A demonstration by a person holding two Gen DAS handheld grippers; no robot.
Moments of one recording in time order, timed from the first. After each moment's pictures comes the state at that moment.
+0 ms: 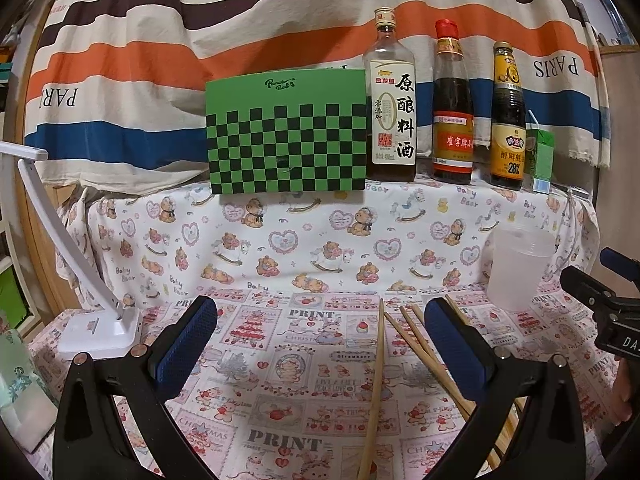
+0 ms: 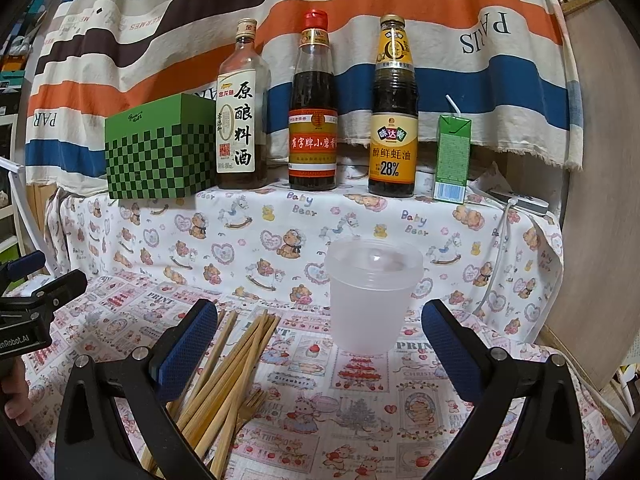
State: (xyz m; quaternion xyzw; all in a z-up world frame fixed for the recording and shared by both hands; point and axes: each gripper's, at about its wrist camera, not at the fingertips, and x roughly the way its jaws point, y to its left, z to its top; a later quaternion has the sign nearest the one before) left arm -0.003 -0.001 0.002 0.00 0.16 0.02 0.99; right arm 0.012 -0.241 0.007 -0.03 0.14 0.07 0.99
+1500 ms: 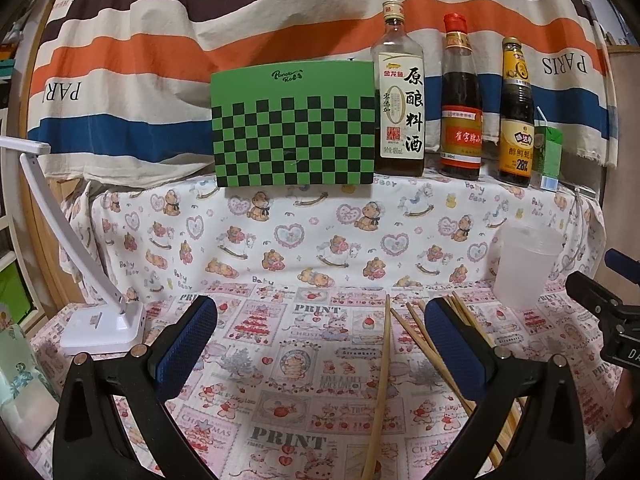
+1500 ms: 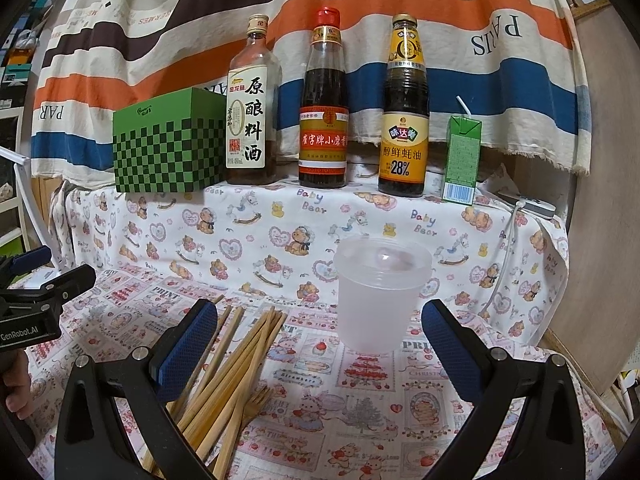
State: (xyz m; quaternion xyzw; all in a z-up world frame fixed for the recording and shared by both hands) left arm 0.000 0.003 -0.002 0.00 0.17 0.03 0.98; right arm 0.012 -0.236 0.005 -0.05 0.14 0.08 0.99
